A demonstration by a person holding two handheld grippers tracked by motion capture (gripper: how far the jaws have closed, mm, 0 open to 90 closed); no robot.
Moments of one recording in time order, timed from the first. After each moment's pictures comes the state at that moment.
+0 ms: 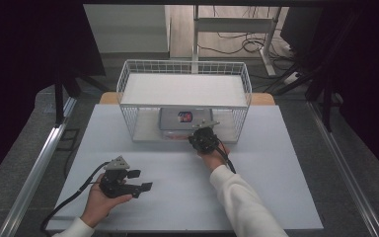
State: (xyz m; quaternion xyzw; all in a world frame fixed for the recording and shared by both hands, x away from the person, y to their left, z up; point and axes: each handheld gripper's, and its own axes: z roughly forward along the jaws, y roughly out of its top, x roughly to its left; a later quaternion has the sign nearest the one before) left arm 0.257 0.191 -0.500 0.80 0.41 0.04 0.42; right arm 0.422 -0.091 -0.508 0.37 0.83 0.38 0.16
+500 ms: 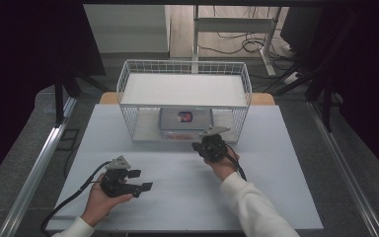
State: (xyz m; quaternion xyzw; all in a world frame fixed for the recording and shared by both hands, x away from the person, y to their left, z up) left arm 0.259 0.190 -0.503 0.81 0.41 0.04 0.42; right arm 0.377 -0.122 -0.479 0.33 0.84 0.40 0.14
